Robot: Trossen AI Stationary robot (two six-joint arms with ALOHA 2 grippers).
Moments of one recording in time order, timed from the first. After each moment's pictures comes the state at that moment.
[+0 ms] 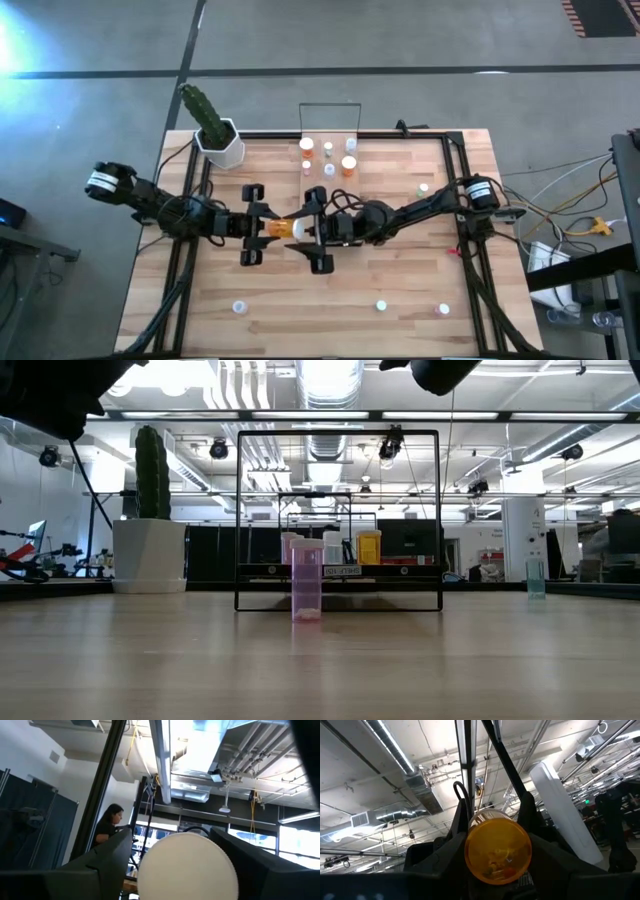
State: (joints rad) left arm -0.22 1.29 0.39 1.55 0.05 0.40; right arm 0.17 1.97 1.29 1.29 -0.09 -0.22
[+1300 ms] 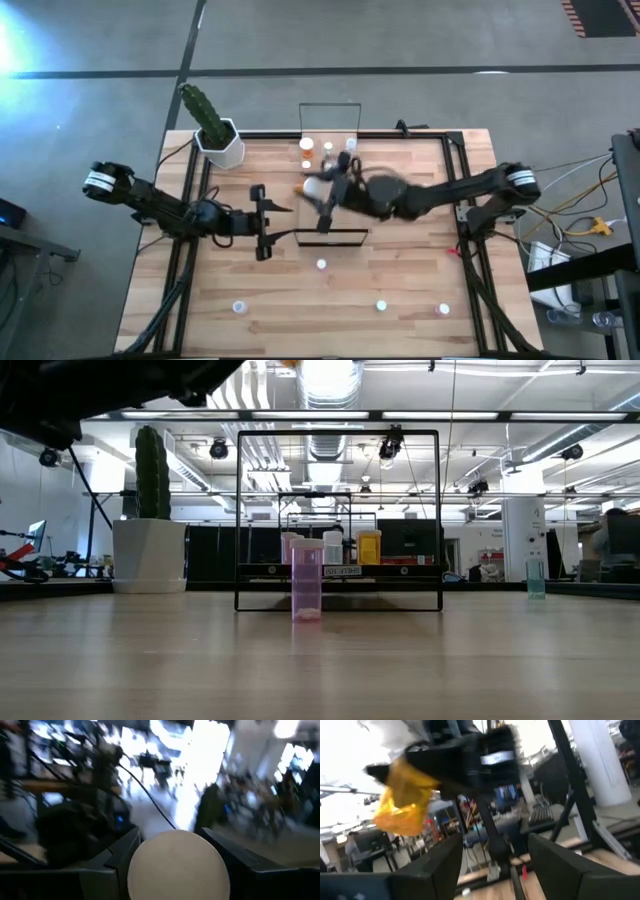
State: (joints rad) left arm -0.21 1.26 0.33 1.30 -0.19 0.43; right arm 0.10 1.63 1.28 0.43 0.39 -0.21
